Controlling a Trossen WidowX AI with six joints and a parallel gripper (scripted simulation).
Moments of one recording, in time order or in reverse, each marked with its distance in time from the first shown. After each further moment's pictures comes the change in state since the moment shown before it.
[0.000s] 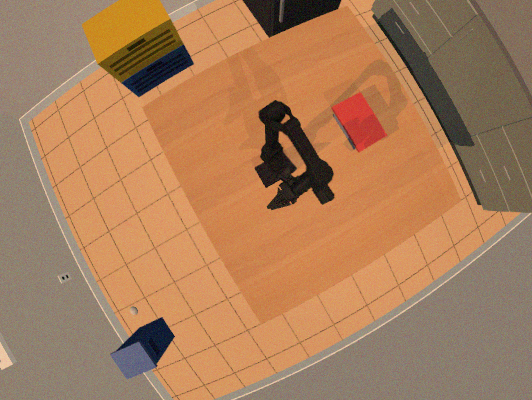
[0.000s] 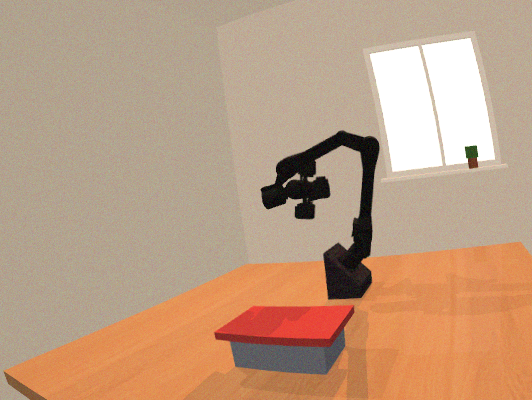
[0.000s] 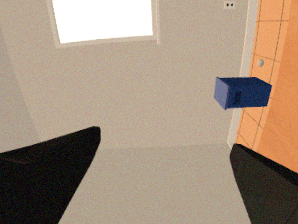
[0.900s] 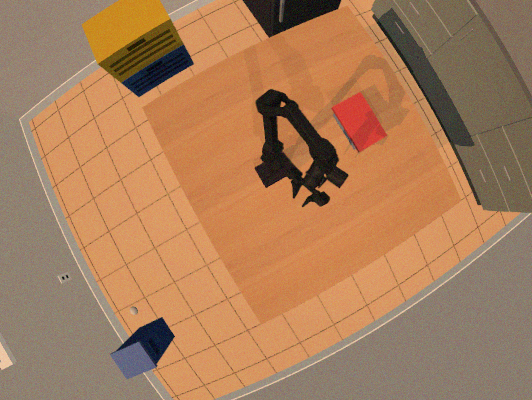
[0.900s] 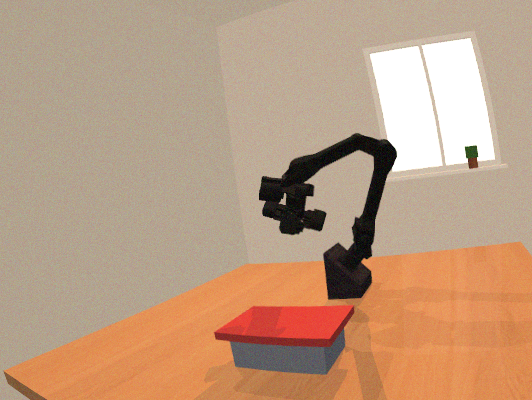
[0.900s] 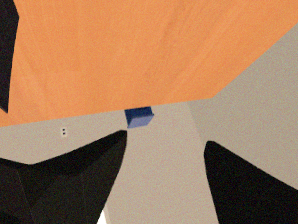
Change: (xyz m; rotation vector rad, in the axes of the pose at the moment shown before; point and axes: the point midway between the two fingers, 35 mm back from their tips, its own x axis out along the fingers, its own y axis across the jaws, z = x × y) arm -0.088 -0.102 -0.025 1.658 -0.362 -0.740
